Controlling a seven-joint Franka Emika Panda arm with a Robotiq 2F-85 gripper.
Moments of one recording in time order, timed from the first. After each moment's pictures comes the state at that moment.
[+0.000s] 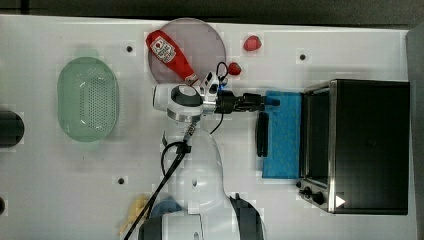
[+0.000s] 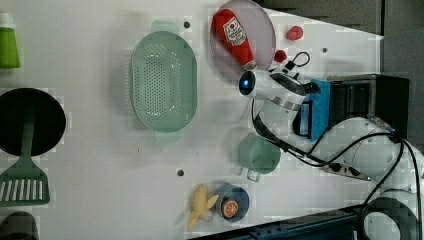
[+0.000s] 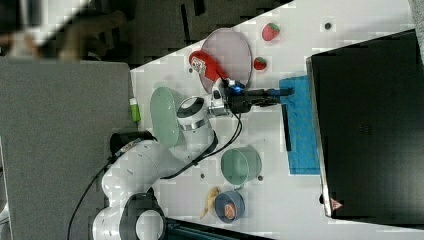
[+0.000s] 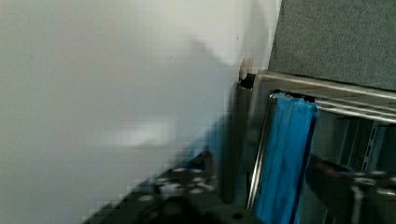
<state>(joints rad) 0.07 1.02 0.10 -1.65 -1.36 0.11 0.16</state>
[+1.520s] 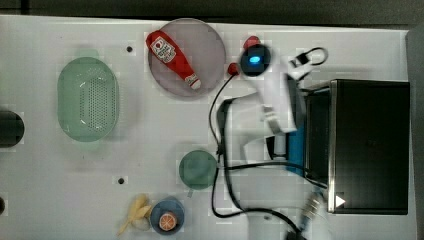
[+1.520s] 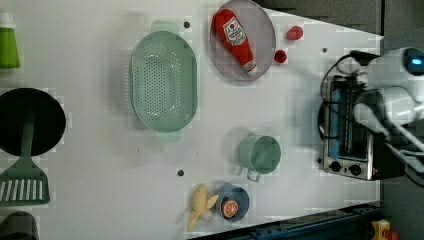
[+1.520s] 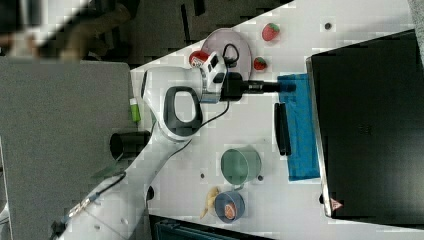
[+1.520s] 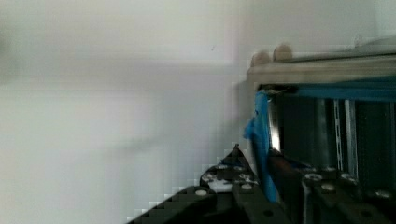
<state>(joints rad) -0.30 0.51 0.08 -1.86 -0.62 0.72 -0.39</state>
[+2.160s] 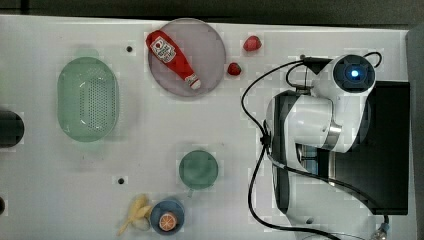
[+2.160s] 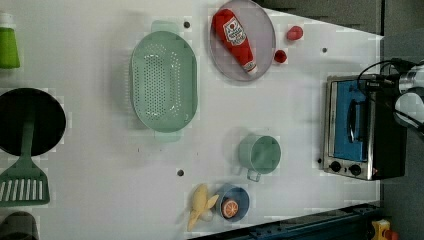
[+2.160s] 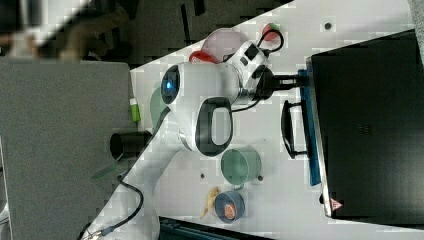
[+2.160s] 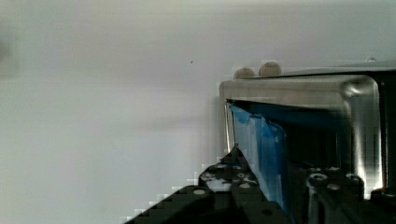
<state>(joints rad) -0.48 0.49 0.09 -1.83 -0.30 0.80 -0.87</state>
